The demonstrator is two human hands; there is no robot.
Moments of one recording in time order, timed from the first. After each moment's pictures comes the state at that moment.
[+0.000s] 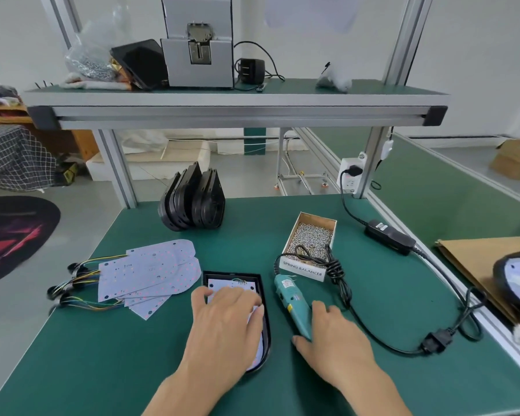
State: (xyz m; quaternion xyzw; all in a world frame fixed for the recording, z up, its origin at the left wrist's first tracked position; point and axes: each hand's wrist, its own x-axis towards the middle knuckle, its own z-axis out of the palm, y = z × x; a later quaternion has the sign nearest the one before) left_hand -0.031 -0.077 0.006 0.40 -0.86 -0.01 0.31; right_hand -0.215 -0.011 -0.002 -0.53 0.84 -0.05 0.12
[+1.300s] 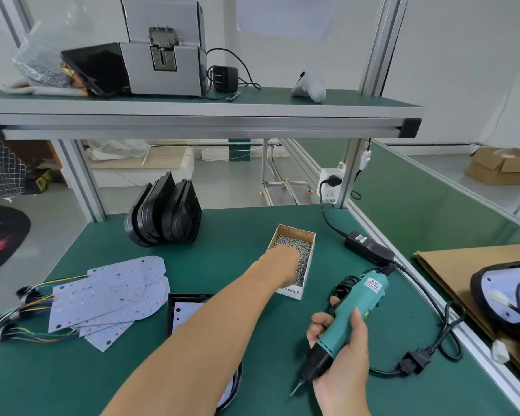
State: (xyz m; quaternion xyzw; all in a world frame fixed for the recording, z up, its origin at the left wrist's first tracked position) left_hand -0.233 -0.212 0.008 0.41 -0.91 -0.11 -0.03; right_hand -0.252 -0.027 -0.031 0.00 0.35 -0.86 0.38
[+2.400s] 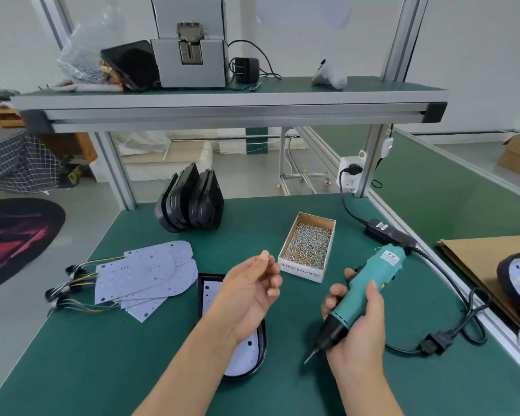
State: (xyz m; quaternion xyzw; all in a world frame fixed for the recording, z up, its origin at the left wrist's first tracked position) left_hand -0.096 -0.117 0.030 0.28 -0.32 -0.82 0.38; right_hand -0.234 -0.026 -0.010 -0.04 0.35 -0.85 0.38
